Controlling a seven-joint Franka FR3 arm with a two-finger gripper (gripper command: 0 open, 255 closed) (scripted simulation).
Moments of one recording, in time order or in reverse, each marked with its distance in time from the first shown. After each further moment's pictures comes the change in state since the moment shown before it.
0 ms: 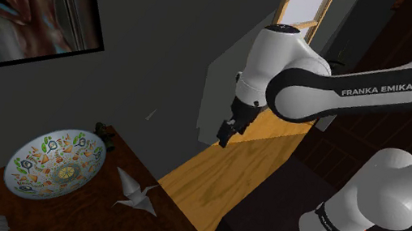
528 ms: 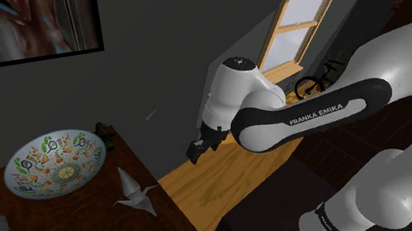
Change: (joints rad) arm -0.042 0.320 0.159 0.066 -0.121 0.277 0.220
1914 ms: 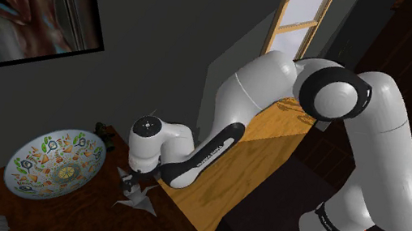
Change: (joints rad) arm 0.332 0.905 -0.211 0.675 -0.679 0.163 0.650
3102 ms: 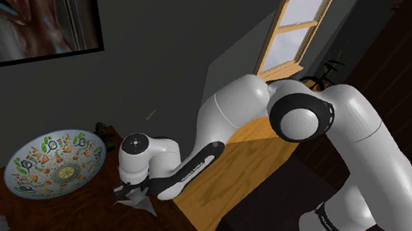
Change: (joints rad) arm 0.081 0.215 -0.061 0.211 -0.035 0.017 0.034
